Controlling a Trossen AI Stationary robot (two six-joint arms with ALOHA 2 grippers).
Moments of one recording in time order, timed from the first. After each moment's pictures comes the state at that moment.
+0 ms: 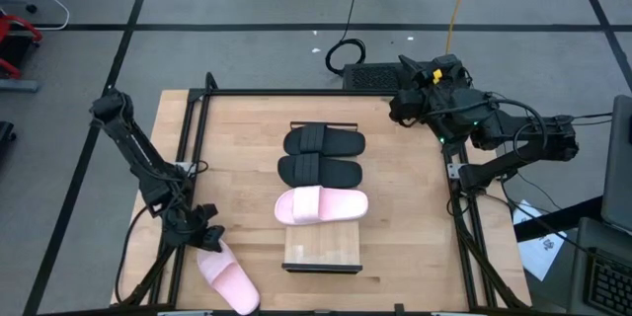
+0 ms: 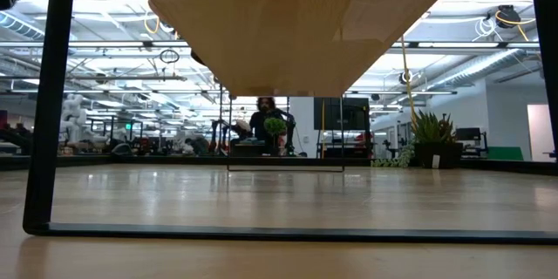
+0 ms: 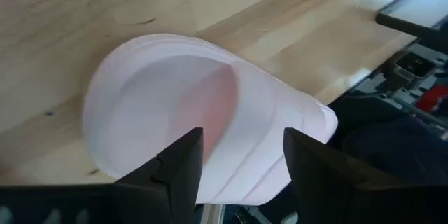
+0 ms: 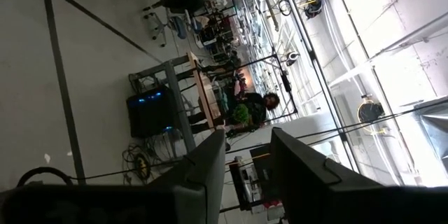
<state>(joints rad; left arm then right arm) -1.00 0.91 0.32 -0.24 -0.10 -2.22 0.11 1.18 1.40 -0.16 1.17 -1.27</state>
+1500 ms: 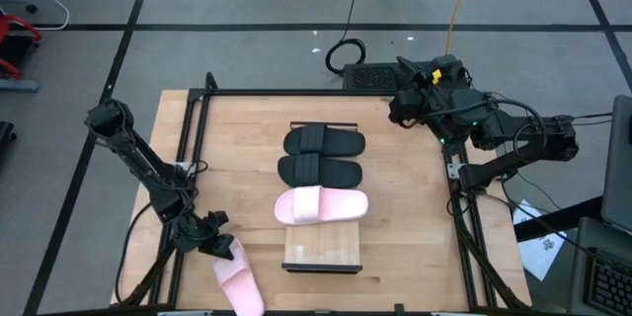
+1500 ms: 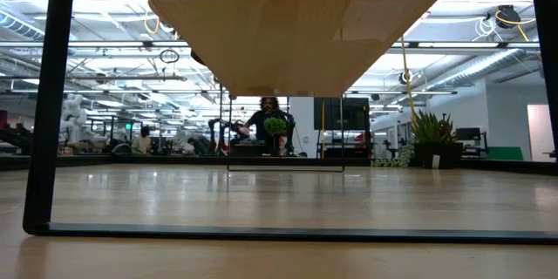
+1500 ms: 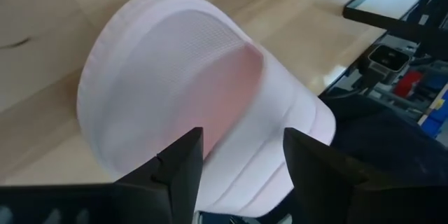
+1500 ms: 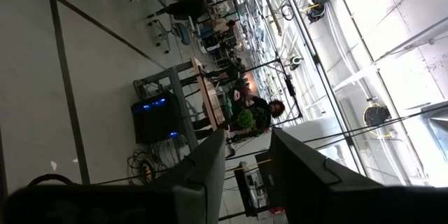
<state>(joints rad) -0.94 1.10 0.32 0.02 -0.10 -2.10 0.11 1.18 1.40 -0.17 1.15 -1.24</state>
